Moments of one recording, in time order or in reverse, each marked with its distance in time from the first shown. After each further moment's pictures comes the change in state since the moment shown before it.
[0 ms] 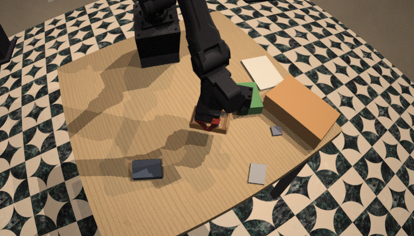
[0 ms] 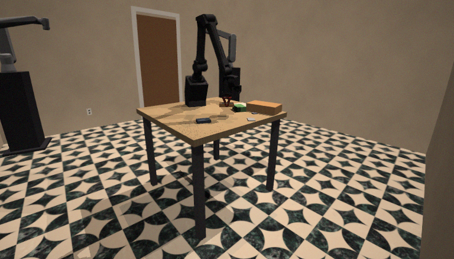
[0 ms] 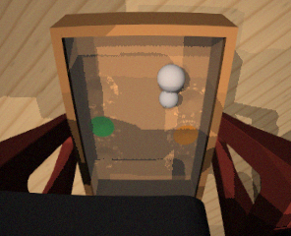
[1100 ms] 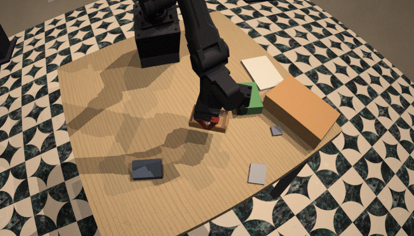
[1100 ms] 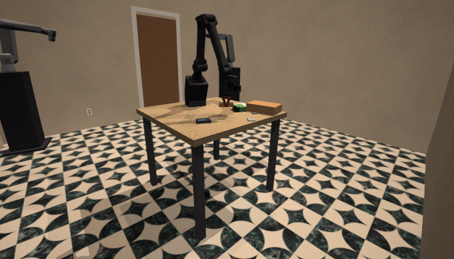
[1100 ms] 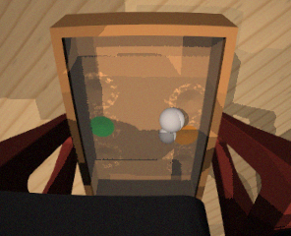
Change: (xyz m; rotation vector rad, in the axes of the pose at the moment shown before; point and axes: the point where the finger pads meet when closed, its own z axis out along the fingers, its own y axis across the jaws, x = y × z) arm 0.003 0.004 0.001 0.011 0.000 0.004
